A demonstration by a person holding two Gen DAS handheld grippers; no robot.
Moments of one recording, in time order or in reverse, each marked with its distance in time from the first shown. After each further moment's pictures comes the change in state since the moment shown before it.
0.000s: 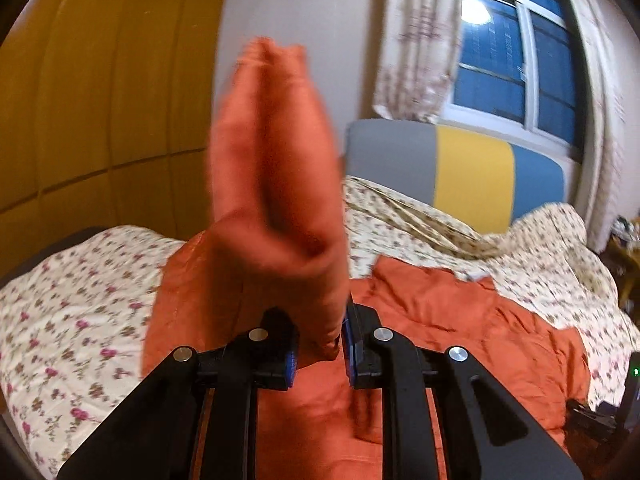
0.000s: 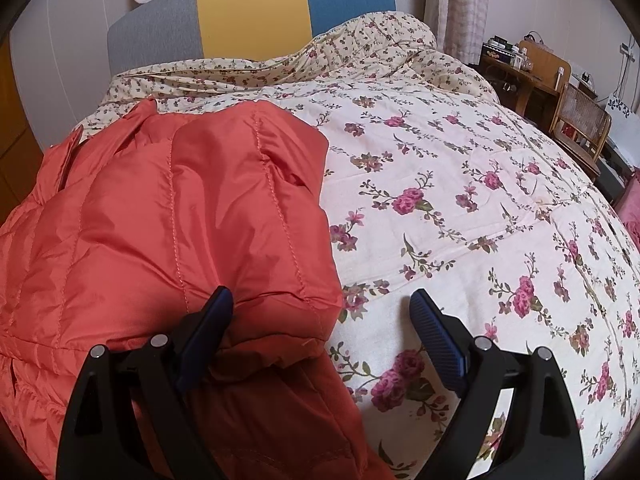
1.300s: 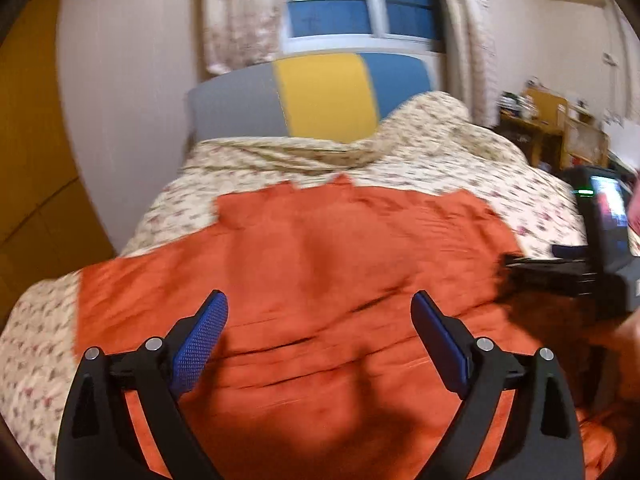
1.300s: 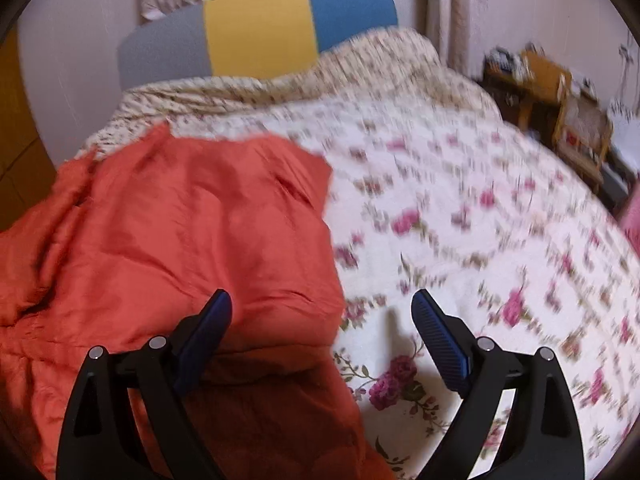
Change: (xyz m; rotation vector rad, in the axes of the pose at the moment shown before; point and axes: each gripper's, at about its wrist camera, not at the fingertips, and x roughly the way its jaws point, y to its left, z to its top) left arm 0.010 -0.062 -0.055 0.350 0.165 -0.335; right arm -0.030 0.002 0.002 -0.032 -0.107 0.043
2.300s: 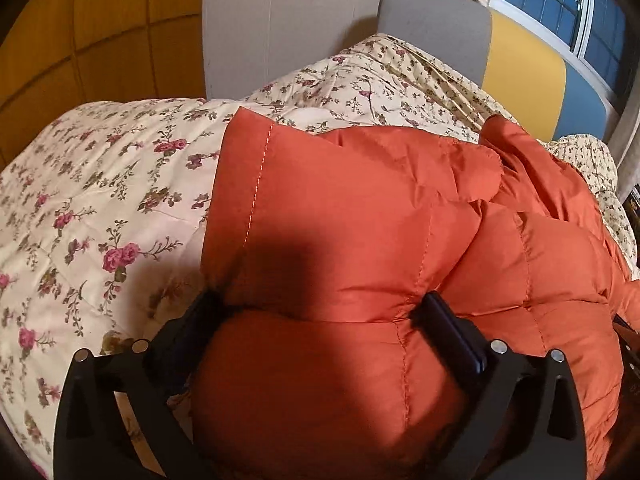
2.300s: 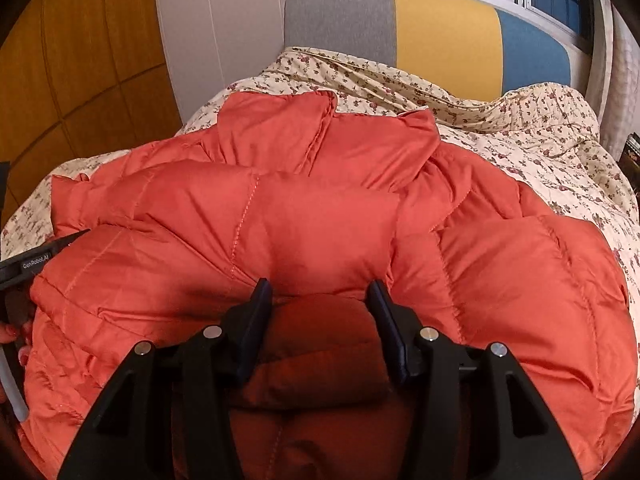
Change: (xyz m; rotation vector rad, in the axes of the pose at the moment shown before) left arm 0.122 0.213 -0.051 -0.478 0.289 0.209; right arm 0.054 0.204 0.003 -0.321 0.044 0.340
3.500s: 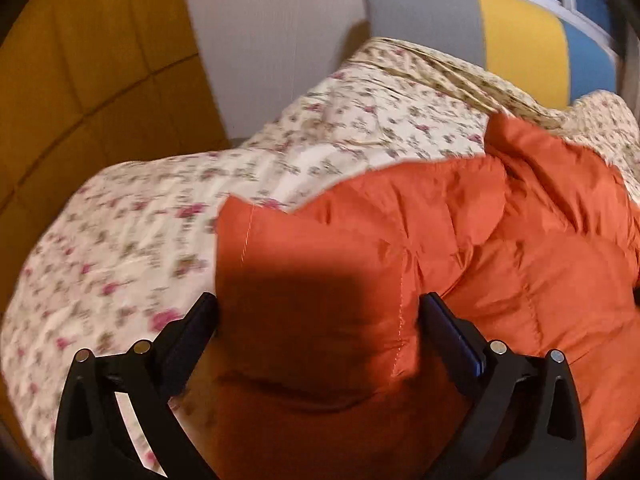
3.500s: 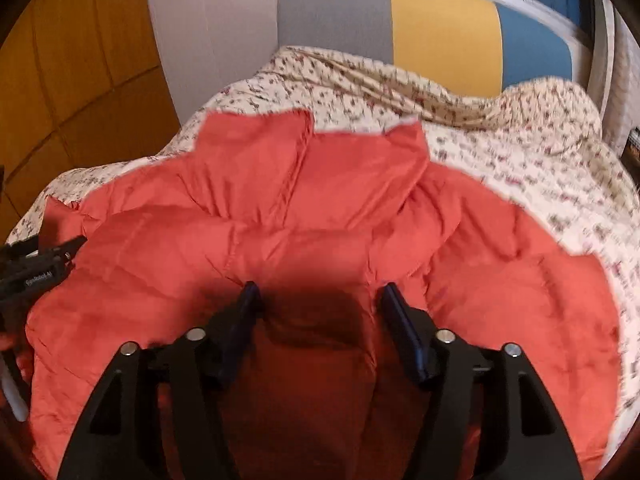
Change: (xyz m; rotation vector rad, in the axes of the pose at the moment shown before) left arm -0.001 -0.027 0.023 0.165 -0.054 0.148; right arm 0.014 -0.013 0.030 0.040 0.028 0.018
